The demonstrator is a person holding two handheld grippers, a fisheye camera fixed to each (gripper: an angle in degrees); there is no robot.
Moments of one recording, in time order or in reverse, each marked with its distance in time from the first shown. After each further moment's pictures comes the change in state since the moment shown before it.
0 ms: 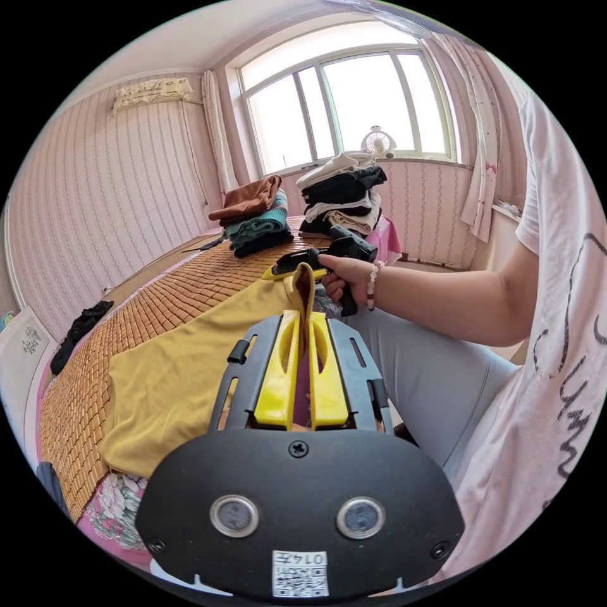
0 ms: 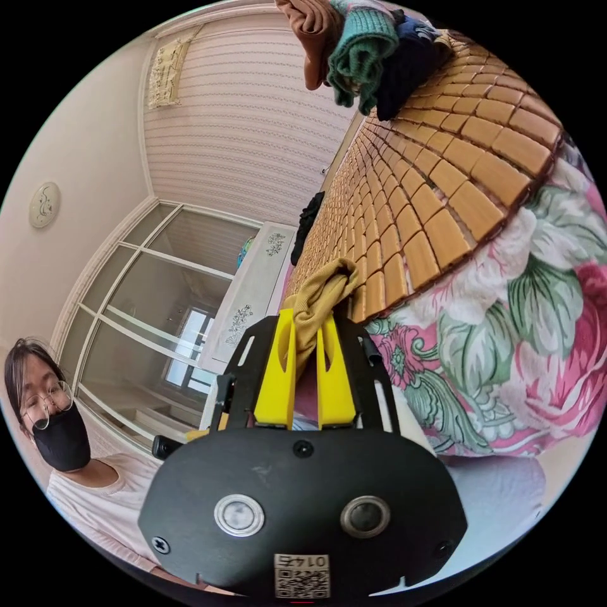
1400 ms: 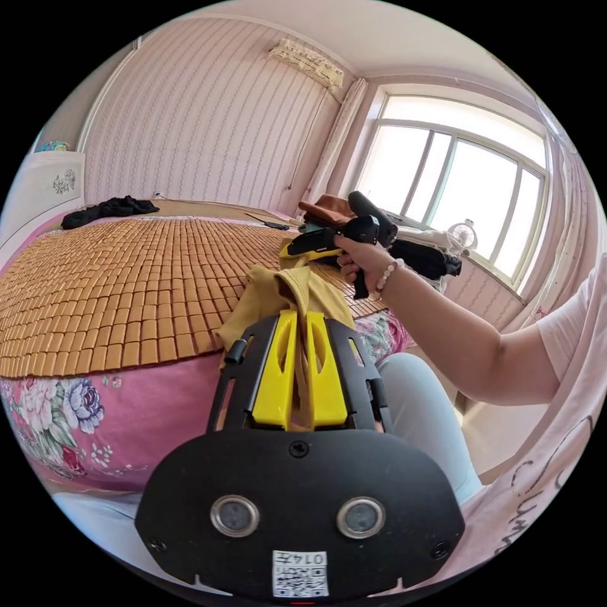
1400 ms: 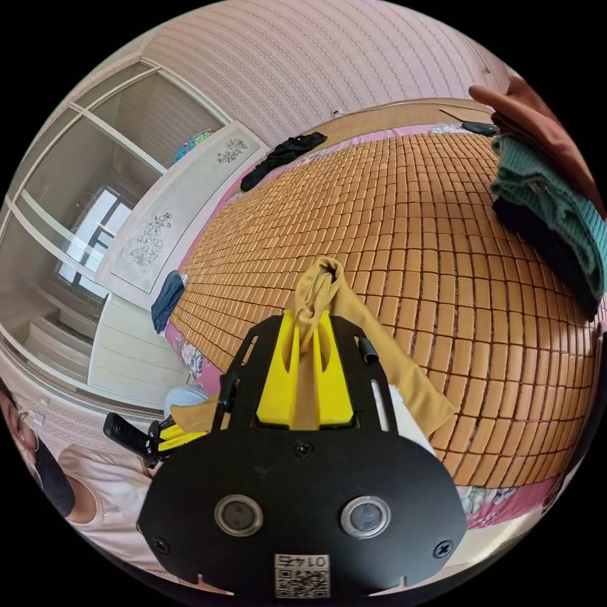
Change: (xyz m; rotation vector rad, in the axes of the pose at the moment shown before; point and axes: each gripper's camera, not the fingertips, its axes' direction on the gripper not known) left arm -0.156 0.039 0.029 0.101 -0.013 -0.593; right arm -0.168 -0.109 0.249 -0.402 0.574 -0.338
